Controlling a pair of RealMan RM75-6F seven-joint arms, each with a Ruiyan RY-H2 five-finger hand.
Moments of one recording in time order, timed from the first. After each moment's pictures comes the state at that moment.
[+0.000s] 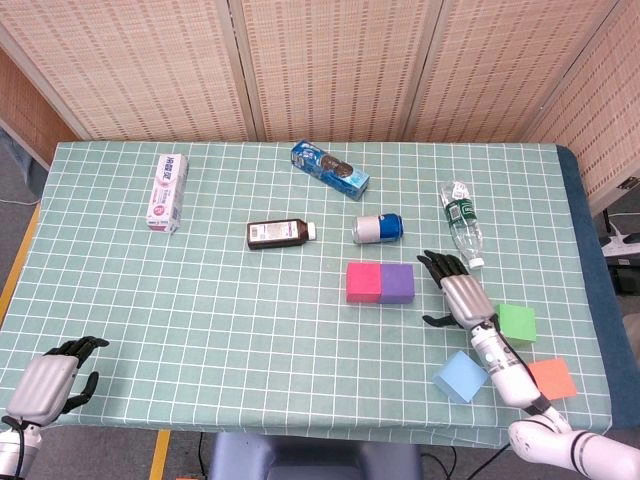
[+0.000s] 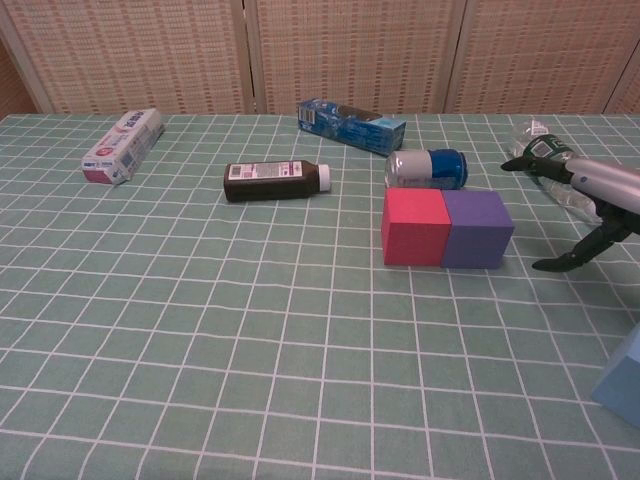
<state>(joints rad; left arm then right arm) -0.13 -1.05 0.06 -1.74 1.50 1.31 0.14 0.50 -1.52 0.15 -1.26 -1.37 1.00 0.07</state>
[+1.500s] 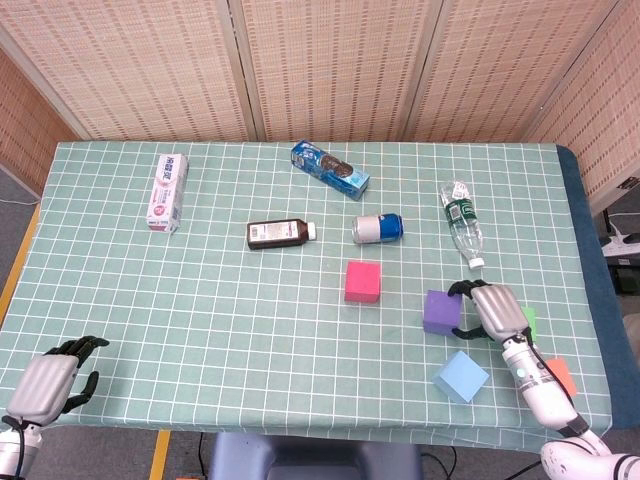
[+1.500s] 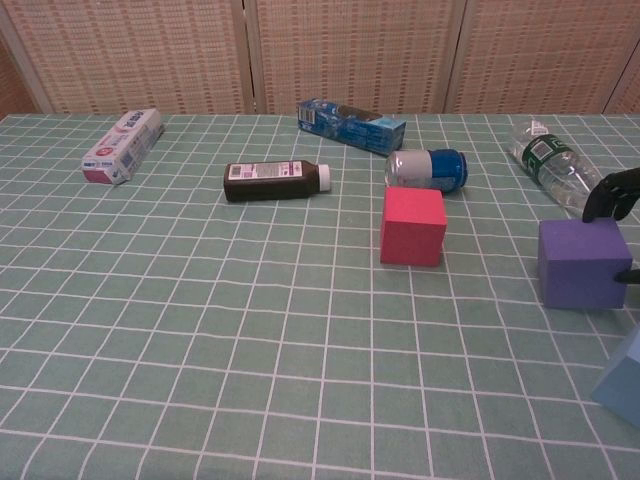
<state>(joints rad) -0.13 -1.05 0.06 -1.74 1.49 1.31 0.14 0.41 -1.32 0.09 -1.46 -1.32 1.08 -0.06</state>
